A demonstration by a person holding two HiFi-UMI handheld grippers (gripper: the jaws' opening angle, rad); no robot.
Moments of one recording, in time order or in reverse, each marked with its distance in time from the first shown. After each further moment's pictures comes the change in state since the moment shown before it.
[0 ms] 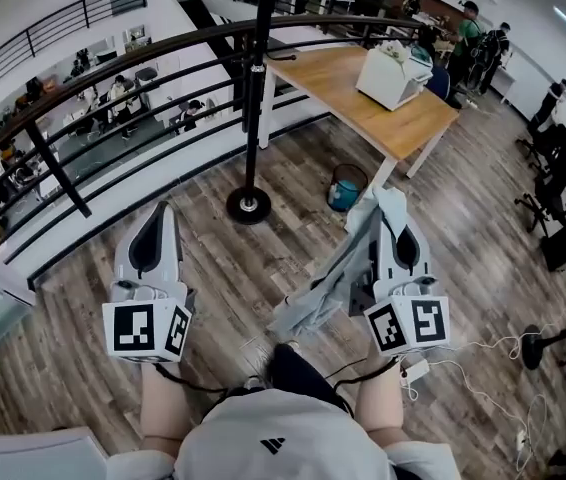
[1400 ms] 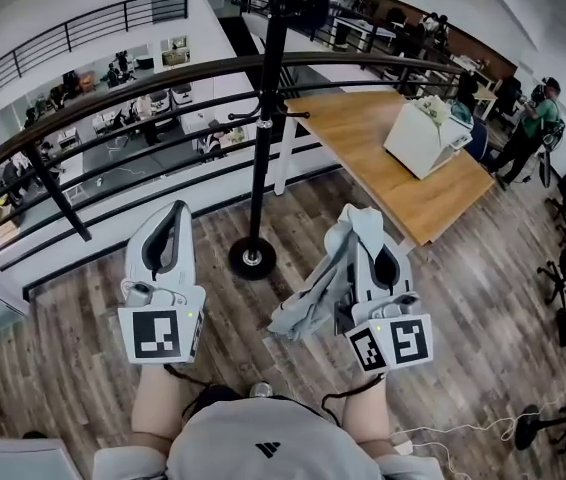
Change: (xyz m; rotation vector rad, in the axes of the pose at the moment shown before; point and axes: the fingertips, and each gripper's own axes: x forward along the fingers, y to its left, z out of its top) left arm 0.245 -0.020 -0.025 0.235 -0.082 0.116; right arm 0.225 -0.098 -0.071 0.030 -0.032 0.229
